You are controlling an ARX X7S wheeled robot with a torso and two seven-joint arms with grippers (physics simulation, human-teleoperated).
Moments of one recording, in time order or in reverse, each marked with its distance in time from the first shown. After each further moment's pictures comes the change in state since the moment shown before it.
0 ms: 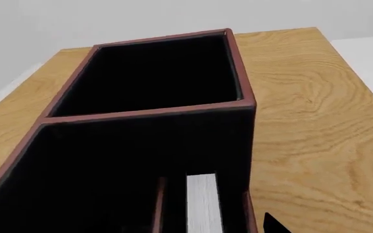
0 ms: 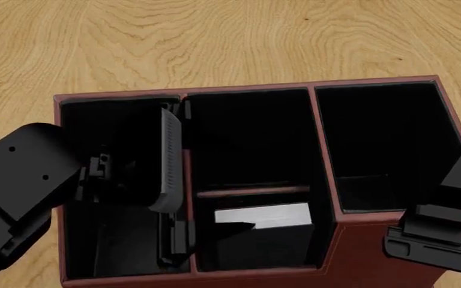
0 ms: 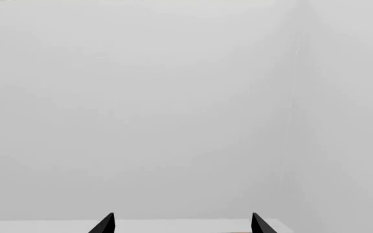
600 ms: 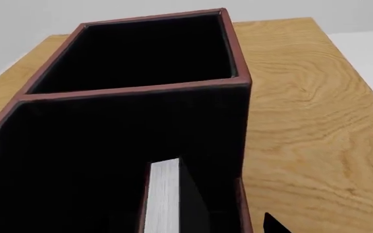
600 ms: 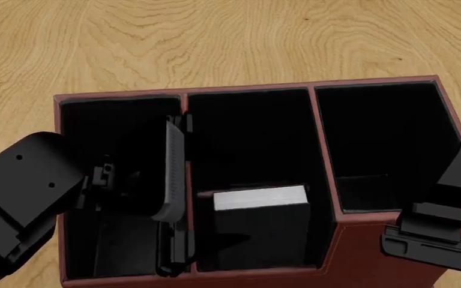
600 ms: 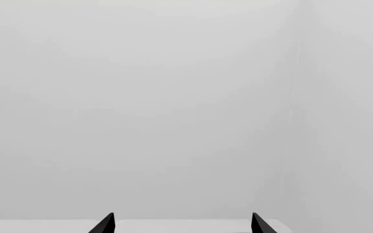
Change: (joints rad) left arm 0.017 0.011 0.013 -0.043 0.020 0.016 0.023; right arm 0.023 -0.004 -0.016 0.001 0.003 0.012 -0.002
